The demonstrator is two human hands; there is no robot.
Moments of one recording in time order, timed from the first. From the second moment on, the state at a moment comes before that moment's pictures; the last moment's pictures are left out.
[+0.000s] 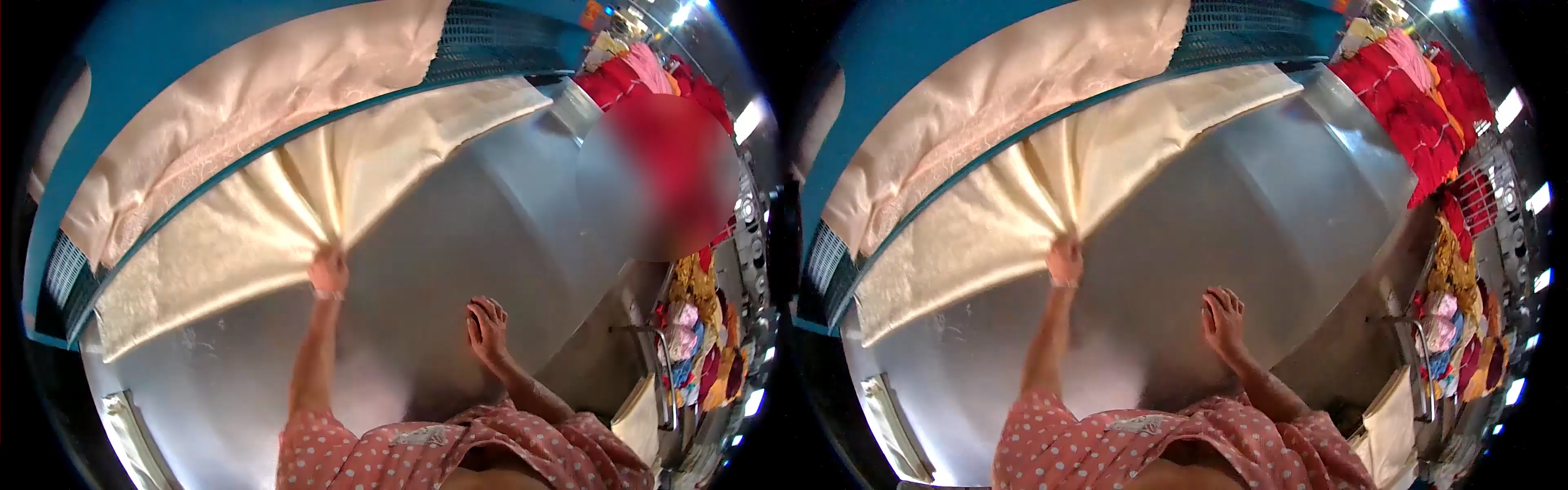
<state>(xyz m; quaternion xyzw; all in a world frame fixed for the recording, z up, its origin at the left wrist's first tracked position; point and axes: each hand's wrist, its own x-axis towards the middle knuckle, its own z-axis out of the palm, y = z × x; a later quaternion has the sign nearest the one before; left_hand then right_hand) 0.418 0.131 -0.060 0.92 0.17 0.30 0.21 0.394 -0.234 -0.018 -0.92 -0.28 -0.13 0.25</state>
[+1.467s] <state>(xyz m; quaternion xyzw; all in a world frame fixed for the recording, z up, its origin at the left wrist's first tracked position) 0.310 0.018 0.008 0.28 0.05 0.53 0.79 0.388 -0.263 0.069 -0.70 -0.59 0.09 0.39</state>
